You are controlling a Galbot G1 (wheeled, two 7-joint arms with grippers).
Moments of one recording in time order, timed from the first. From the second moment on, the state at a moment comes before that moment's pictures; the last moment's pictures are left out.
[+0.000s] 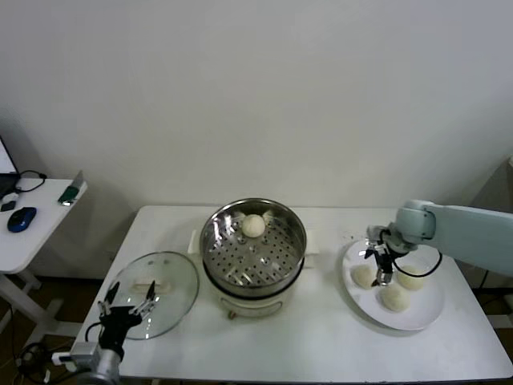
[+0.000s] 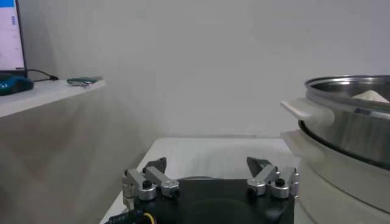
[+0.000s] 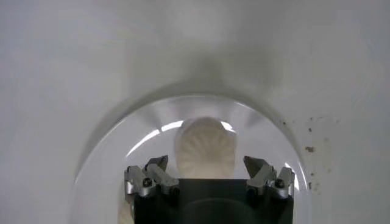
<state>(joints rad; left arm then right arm) 1.61 -1.40 -0.75 -1.97 -0.22 0.11 0.07 0.45 0.72 -1.63 1.27 0.48 -0.32 -0.74</state>
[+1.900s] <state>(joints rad) 1.60 -1.40 -0.75 -1.99 -0.23 0.12 0.07 0.90 1.19 -1.62 1.47 0.98 -0.49 -0.66</state>
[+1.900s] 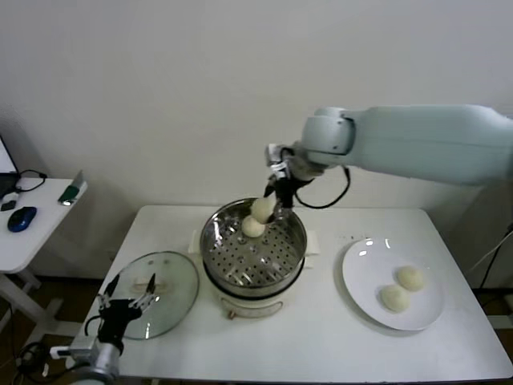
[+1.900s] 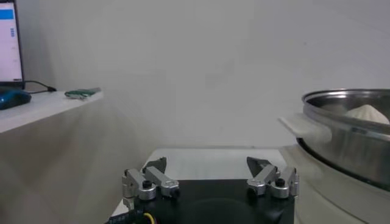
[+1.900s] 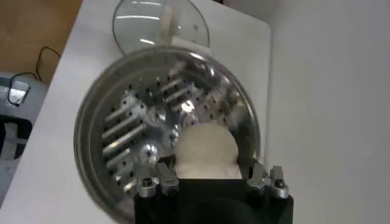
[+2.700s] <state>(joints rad) 1.59 -1.40 -0.74 -1.98 -0.23 0.12 0.07 0.66 1.40 -1.58 1.30 0.91 -0.56 -0.55</state>
